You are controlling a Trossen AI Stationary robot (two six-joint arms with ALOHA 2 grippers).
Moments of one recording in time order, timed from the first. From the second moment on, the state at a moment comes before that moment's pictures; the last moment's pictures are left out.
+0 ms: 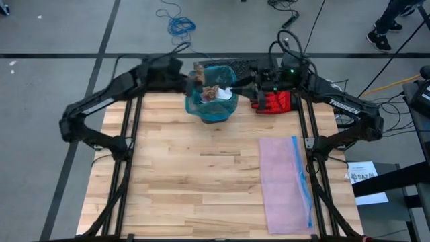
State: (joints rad) left arm 0.51 1.33 1.49 -0.56 0.19 -0.60; right arm -0.41 1.33 1.47 -0.19 -0.46 0.28
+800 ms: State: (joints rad) left arm 0.65 1.63 1.49 -0.57 0.39 -0.22; right arm -0.47 1.35 1.47 -0.18 -0.21 0.37
